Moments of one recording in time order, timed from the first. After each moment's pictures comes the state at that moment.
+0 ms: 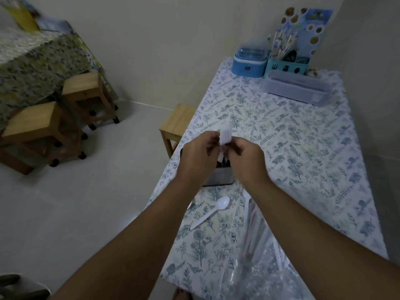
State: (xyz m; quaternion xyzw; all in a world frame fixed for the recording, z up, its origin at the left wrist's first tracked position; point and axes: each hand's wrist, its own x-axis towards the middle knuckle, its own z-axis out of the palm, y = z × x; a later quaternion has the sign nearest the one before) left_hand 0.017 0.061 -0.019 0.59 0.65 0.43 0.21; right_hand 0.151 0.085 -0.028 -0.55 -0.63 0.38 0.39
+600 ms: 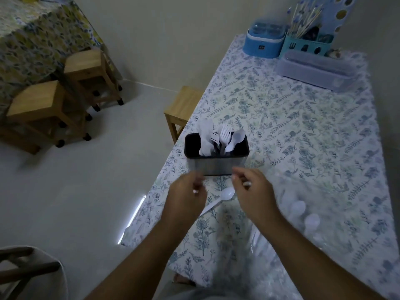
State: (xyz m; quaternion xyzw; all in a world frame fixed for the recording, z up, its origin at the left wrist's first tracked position) left_hand 0.004 -0.029 -0.084 0.52 0.76 0.31 0.23; right_hand 0.176 0.027 -0.087 -0.58 -0.66 0.37 0.29
